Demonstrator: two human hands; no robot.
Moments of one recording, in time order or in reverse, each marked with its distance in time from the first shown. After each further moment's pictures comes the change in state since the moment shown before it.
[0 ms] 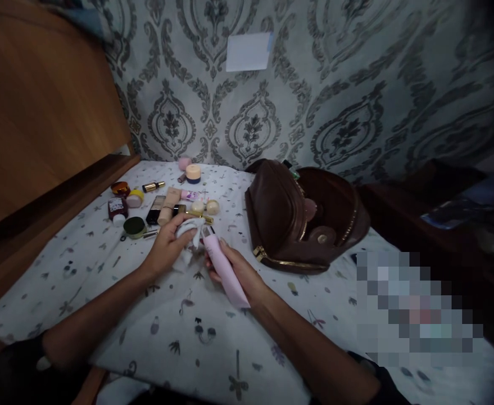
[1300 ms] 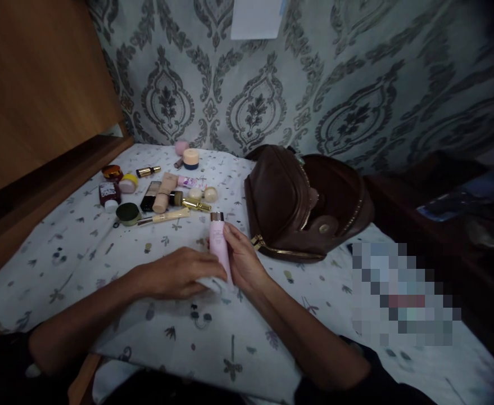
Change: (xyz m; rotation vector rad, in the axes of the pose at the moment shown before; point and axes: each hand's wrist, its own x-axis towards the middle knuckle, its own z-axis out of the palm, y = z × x) left_hand -0.026 0.010 0.008 0.354 -0.850 0.434; right_hand 0.004 0.002 -0.003 -0.025 0.202 -0.255
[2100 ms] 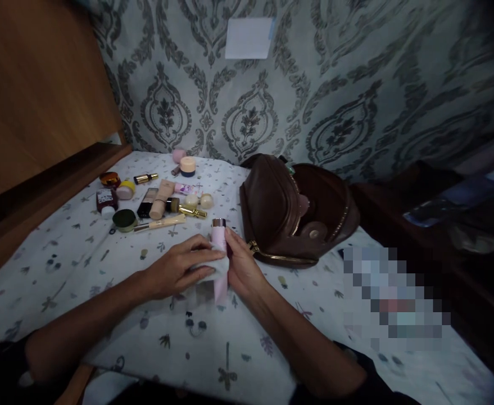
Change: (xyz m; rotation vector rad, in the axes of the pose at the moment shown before) left_hand 0.002 -0.006 0.010 0.035 0.442 0.049; right_hand 0.002 -0.005 -0.002 0.098 0.035 -0.026
